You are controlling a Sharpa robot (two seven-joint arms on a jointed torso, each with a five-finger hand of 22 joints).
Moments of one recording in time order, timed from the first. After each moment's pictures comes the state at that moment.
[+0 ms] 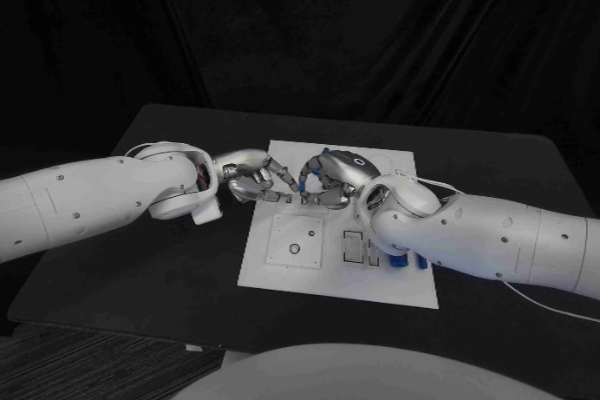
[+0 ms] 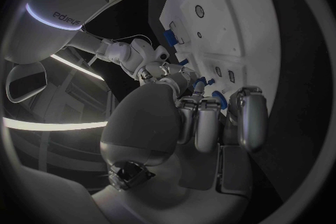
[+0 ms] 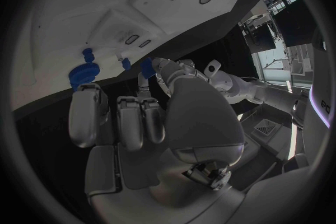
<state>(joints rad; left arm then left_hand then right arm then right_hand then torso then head) 1.31 -0.89 -0.21 1.47 -0.91 0.07 0.19 1.36 -0.02 0.40 0.03 0.41 0.70 0.13 0.09 0.24 1.46 0.03 1.57 1.31 1.47 -0.02 1.56 1.30 0.06 1.45 0.09 1.38 1.31 1.20 -0.49 -0.21 1.41 -1.44 -0.53 -0.17 1.29 -0.09 0.26 0.03 0.53 0.83 0.11 0.34 0.47 1.46 0.01 1.55 1.30 1.46 -0.05 1.55 1.29 0.03 1.46 0.06 1.33 1.29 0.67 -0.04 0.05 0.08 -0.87</state>
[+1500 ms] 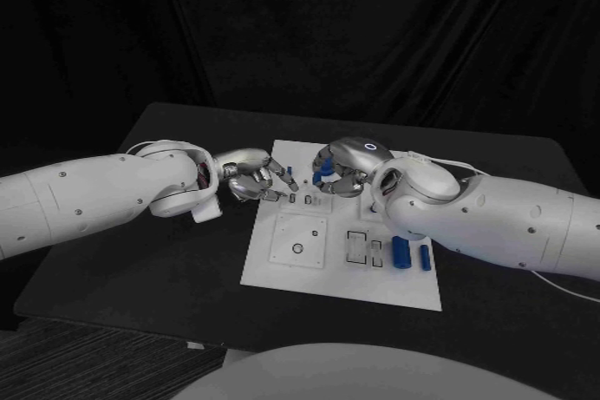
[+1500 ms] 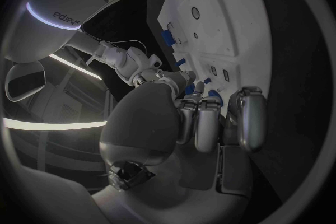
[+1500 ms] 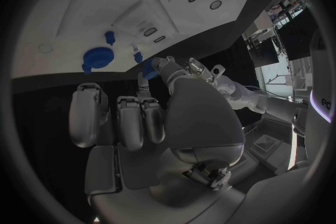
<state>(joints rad) 1.31 -0.91 -0.21 1.47 -0.91 0.08 0.18 1.34 -0.03 0.40 0.03 0.41 0.71 0.14 0.09 0.23 1.46 0.03 1.57 1.31 1.47 -0.02 1.56 1.30 0.06 1.45 0.09 1.38 1.31 1.28 -0.53 -0.21 1.45 -1.53 -0.40 -0.24 1.29 -0.09 0.27 0.02 0.53 0.83 0.11 0.34 0.47 1.46 0.01 1.55 1.30 1.46 -0.05 1.55 1.29 0.03 1.46 0.06 1.33 1.29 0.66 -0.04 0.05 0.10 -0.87</state>
